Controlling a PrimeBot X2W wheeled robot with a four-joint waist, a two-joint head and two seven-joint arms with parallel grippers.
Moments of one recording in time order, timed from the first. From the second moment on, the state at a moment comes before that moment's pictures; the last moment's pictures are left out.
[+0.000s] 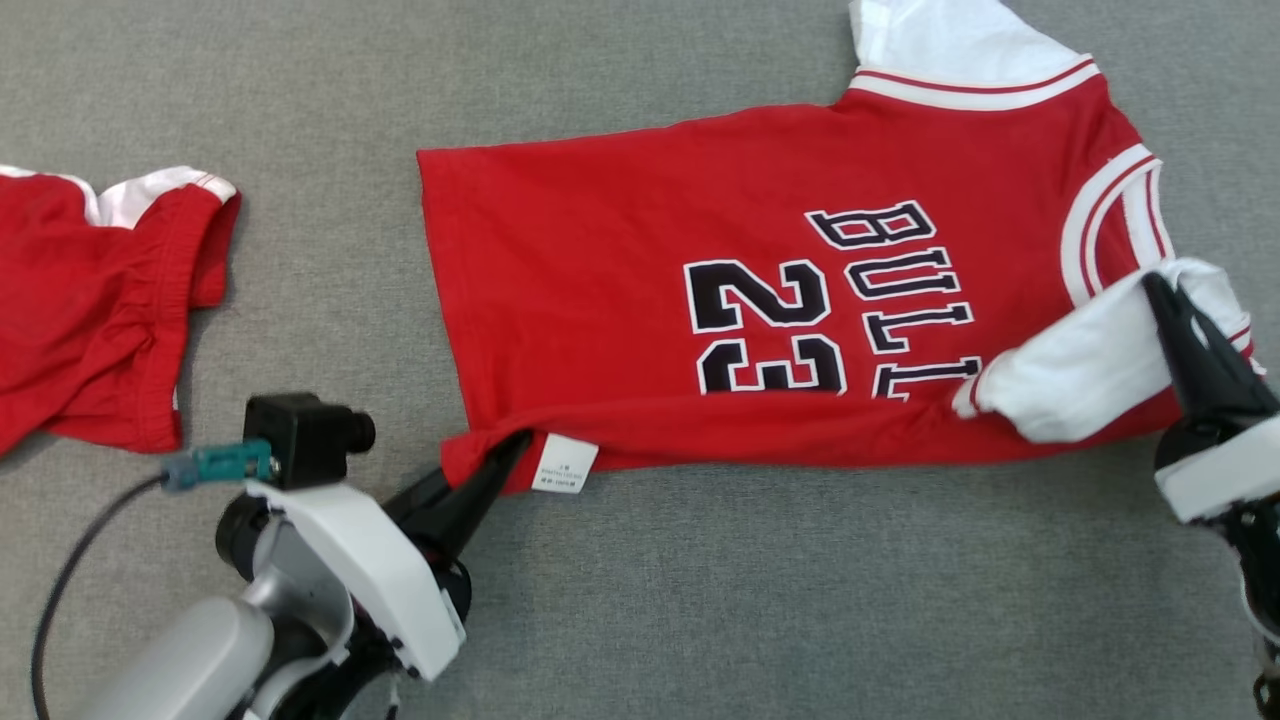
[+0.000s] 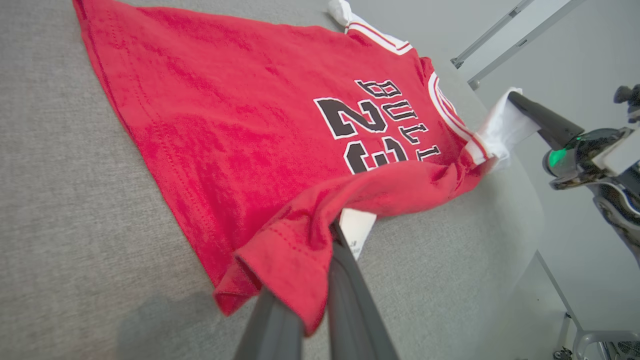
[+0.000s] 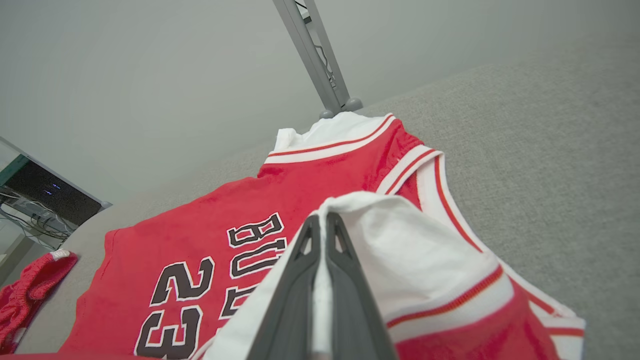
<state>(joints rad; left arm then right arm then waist) -0.29 0.55 -0.63 -0.23 -1.03 0.13 0.21 -0.23 -0.28 -0.01 -0.02 0.73 0.13 0.18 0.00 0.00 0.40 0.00</state>
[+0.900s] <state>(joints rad) -0.29 0.59 -0.57 -0.10 -1.11 0.07 0.20 -0.16 -0.41 -0.01 -0.02 0.55 0.13 0.27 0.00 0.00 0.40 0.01</state>
